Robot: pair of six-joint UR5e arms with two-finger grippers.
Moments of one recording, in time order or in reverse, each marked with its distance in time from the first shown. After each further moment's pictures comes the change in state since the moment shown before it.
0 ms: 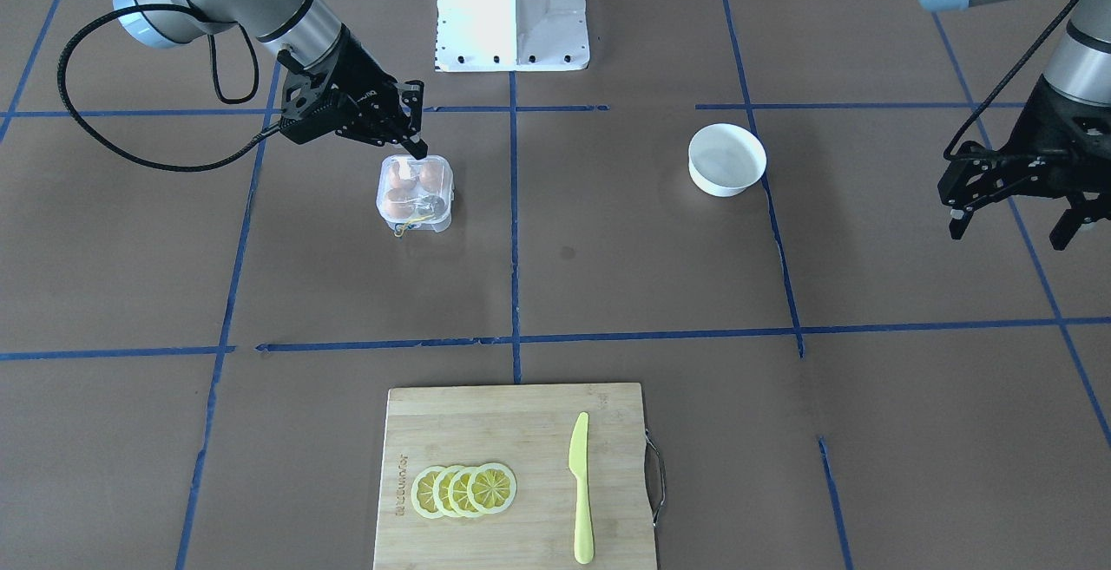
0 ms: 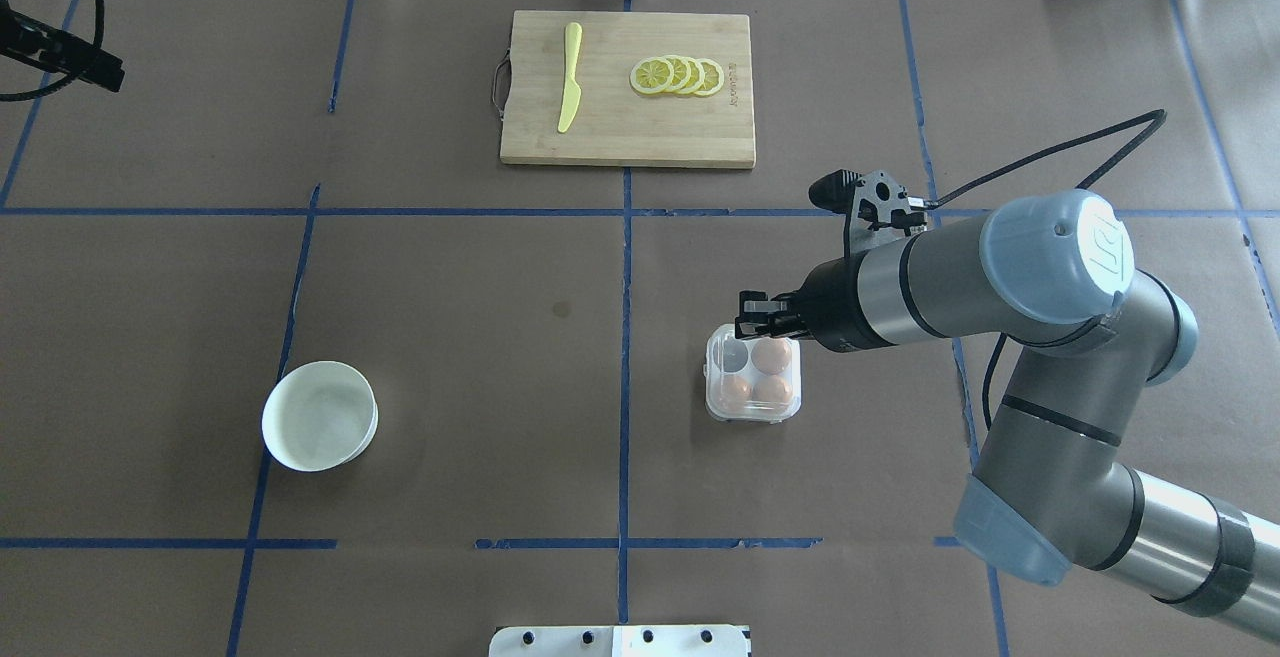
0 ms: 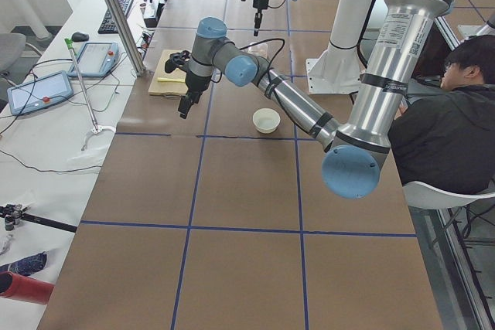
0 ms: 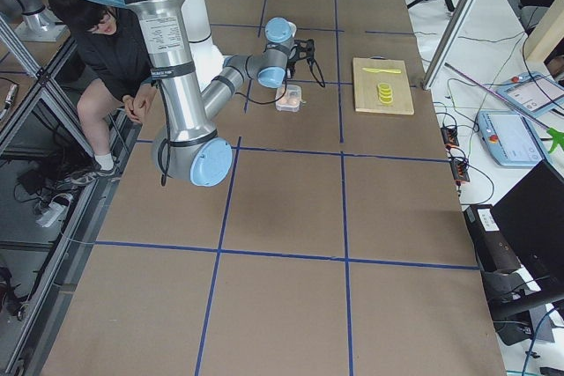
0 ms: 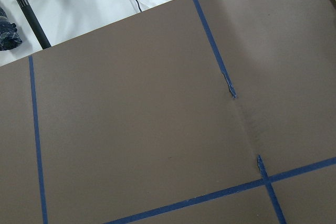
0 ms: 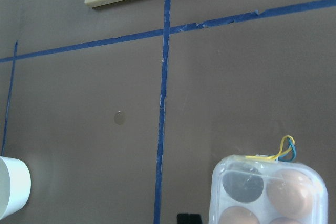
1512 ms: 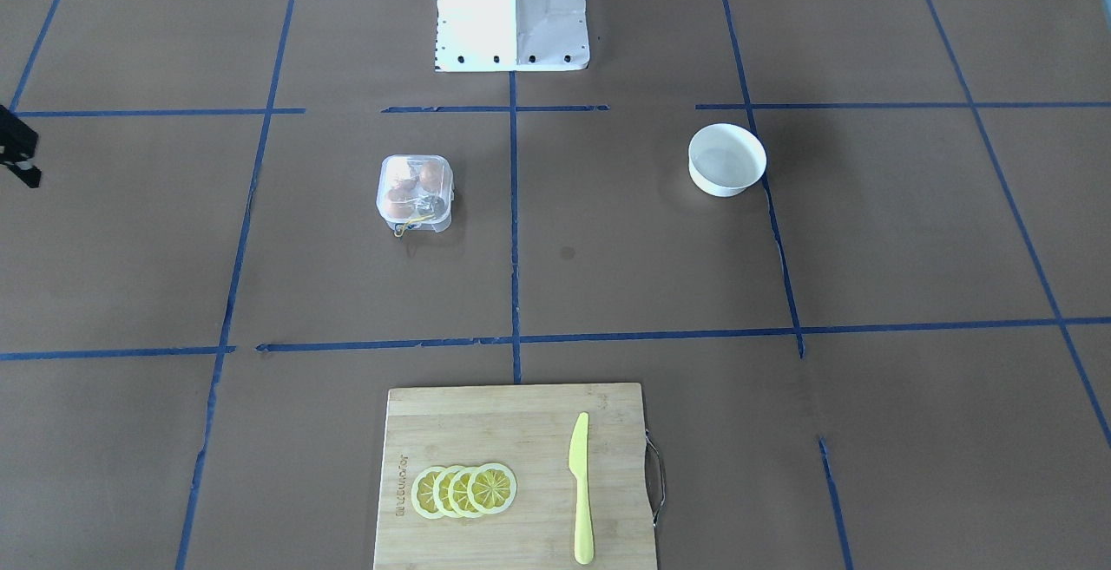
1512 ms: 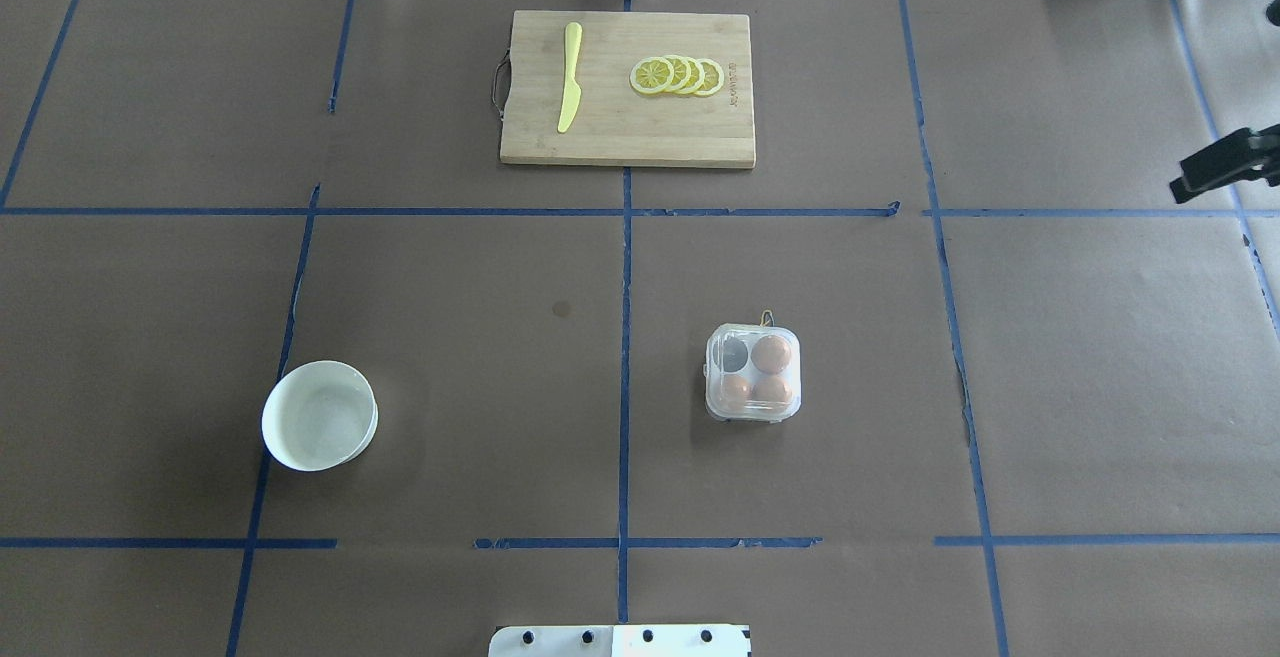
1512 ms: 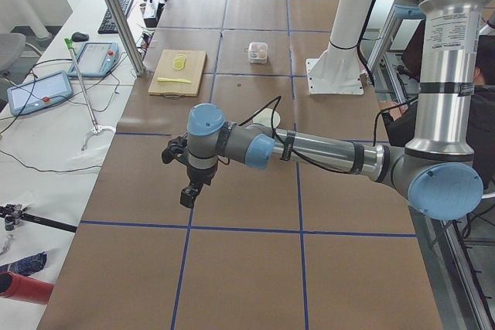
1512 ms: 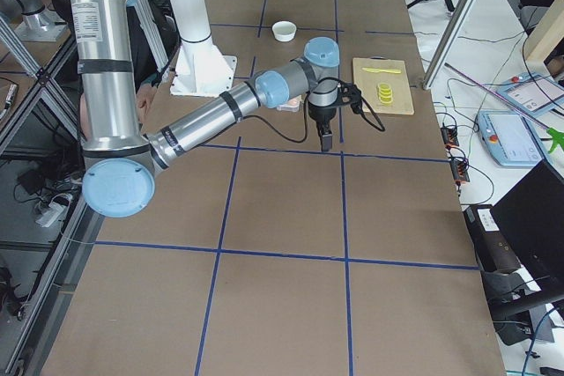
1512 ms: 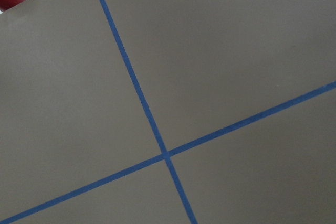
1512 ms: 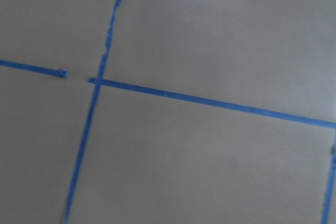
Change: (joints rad) left arm -0.320 0.279 0.226 -0.135 -0.224 0.551; right arm 0.729 -0.307 0.080 -0.649 0.339 -1.100
